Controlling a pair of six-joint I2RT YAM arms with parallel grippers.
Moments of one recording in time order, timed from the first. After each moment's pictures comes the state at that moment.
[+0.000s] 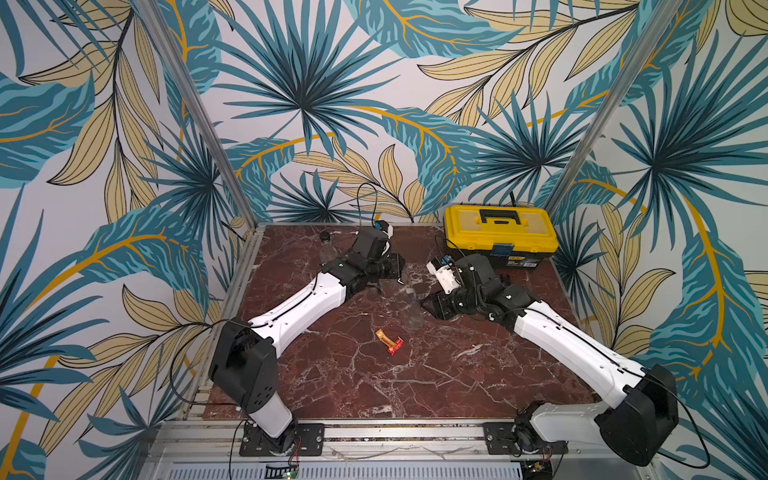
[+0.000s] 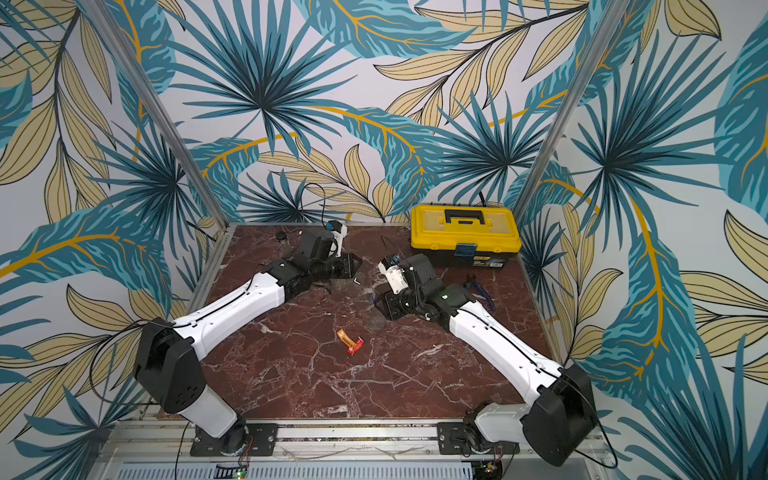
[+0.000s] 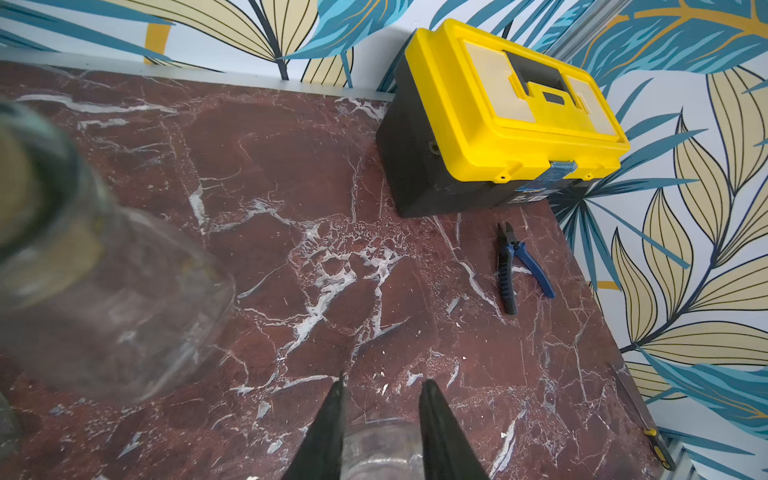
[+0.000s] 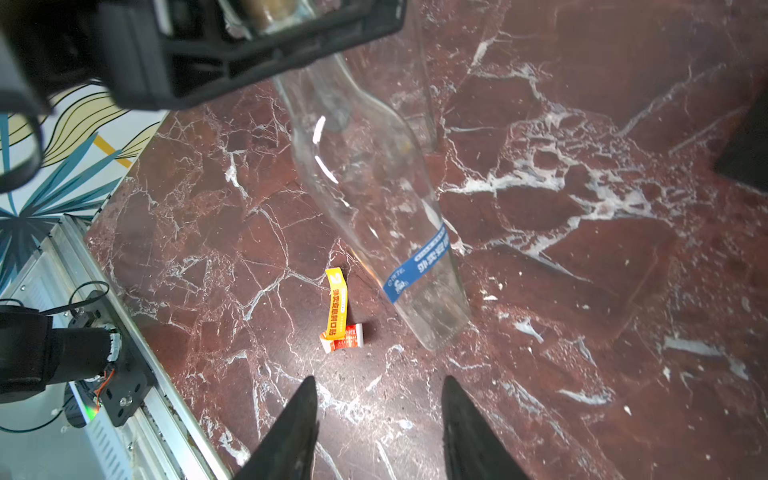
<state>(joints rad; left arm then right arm) -0.59 1.64 1.38 -0.34 0.10 -0.53 0.57 1.32 1.11 -0.57 -0.22 0.15</state>
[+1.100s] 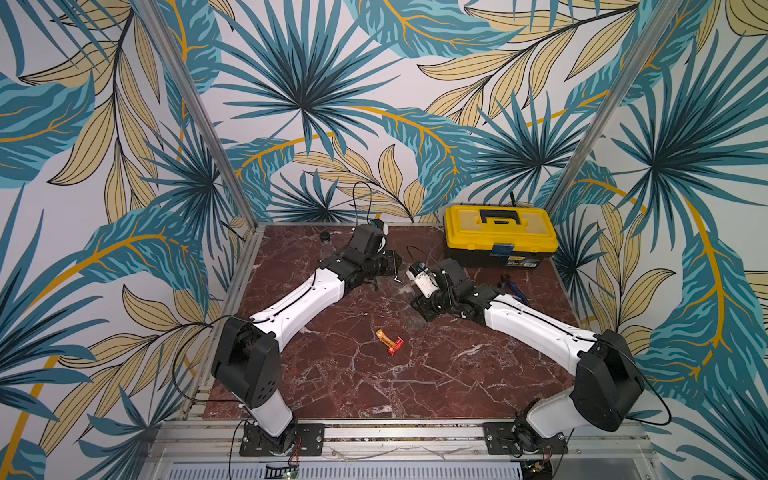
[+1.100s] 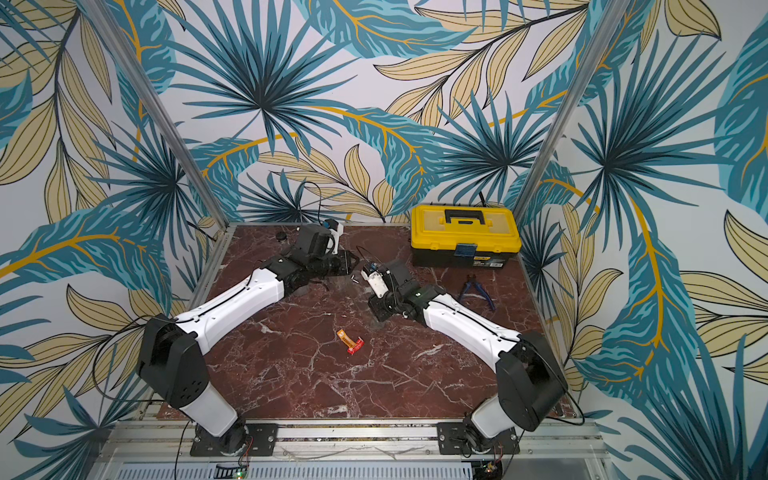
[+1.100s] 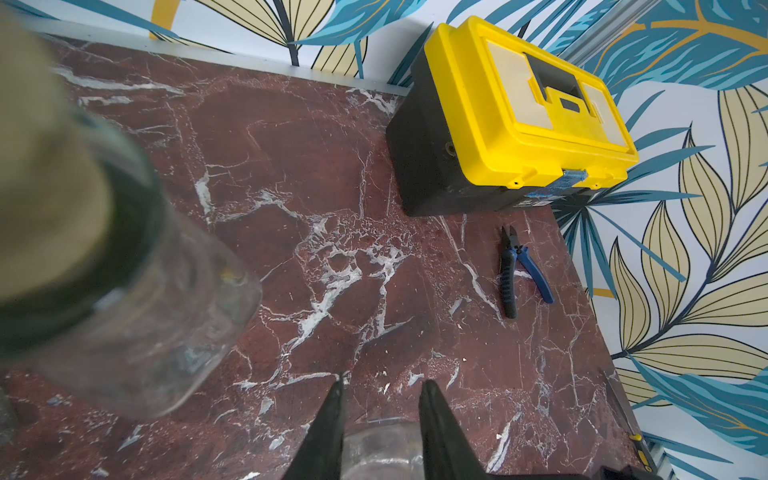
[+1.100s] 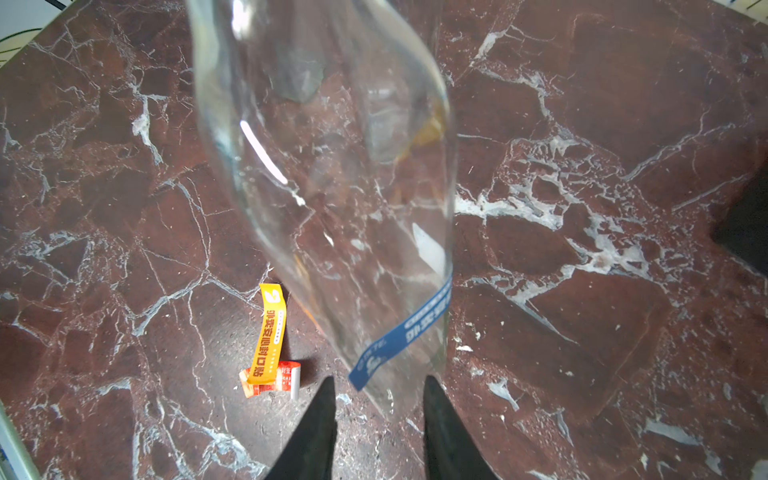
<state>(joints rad) -0.55 1.66 1.40 -0.36 0.14 -0.56 0.62 1.52 1.11 -0.43 -0.08 -0.01</state>
